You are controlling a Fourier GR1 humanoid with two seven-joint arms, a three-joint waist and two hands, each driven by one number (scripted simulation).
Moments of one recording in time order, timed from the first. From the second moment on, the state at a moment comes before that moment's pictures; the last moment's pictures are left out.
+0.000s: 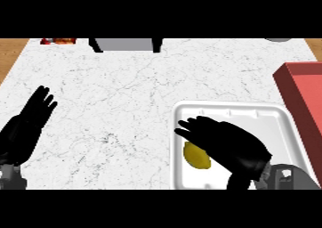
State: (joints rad) left arm -0.03 0.32 0.10 -1.59 0.31 -0.01 0.21; right arm -0.32 -0.38 0.52 -1.88 0.62 0.68 0.25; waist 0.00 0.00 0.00
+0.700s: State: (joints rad) left arm -0.03 0.29 0.15 -1.64 0.28 -0.04 0.26; right arm -0.29 -0.27 0.53 -1.84 0.82 0.74 0.23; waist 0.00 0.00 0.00
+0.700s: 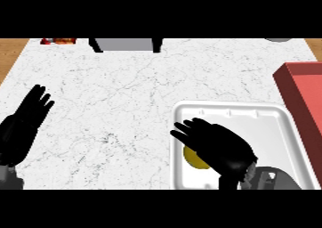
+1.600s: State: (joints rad) left arm -0.01 0.25 0.19 -1.69 0.26 -0.08 0.30; right arm -0.28 -0.18 0.55 -1.65 1.03 0.69 0.14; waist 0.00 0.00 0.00
